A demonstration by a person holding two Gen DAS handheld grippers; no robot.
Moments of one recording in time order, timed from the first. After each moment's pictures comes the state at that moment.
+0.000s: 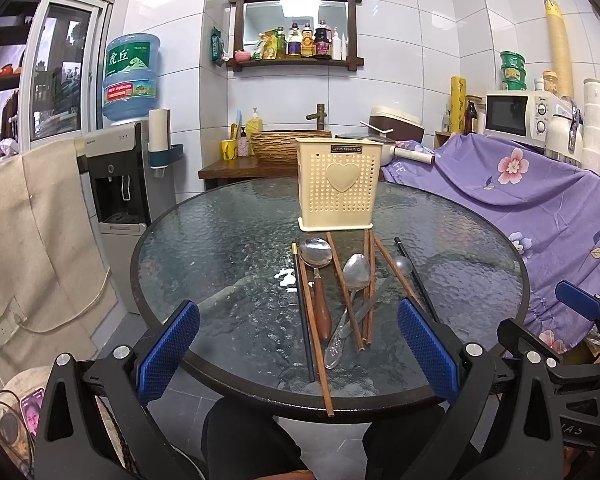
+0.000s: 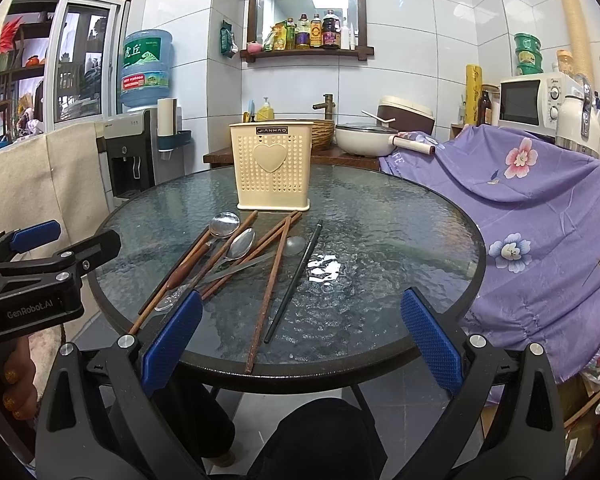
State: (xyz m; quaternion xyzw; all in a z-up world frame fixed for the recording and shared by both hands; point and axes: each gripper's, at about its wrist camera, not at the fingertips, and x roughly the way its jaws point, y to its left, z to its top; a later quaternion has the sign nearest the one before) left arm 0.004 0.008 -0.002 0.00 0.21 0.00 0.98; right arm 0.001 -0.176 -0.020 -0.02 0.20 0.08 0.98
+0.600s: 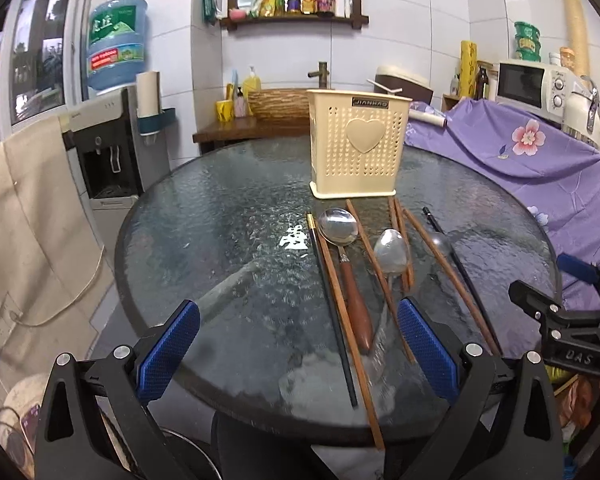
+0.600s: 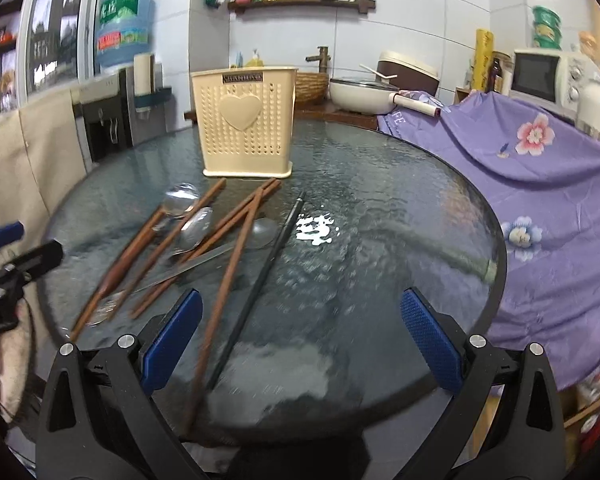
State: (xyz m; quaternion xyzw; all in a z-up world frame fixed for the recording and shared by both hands) left arm 0.071 0.033 -0.020 0.01 0.29 0.00 0.96; right arm 0.103 -0.177 -0.034 -0.04 0.30 0.07 0.95
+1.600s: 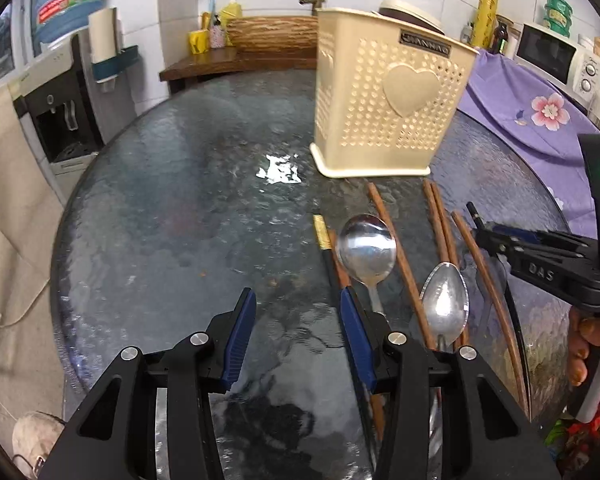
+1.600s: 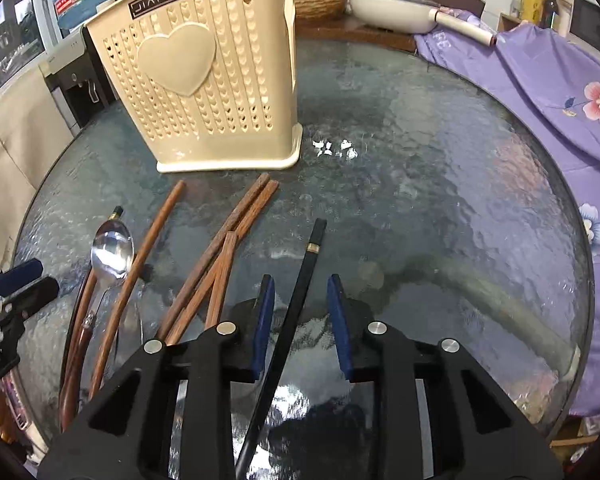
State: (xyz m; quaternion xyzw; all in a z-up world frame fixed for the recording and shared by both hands) left arm 0.196 0.049 -0.035 -0.01 0.43 -0.05 0.90; right arm 0.275 -0.152 -0.059 -0.01 0.45 0.10 0.89
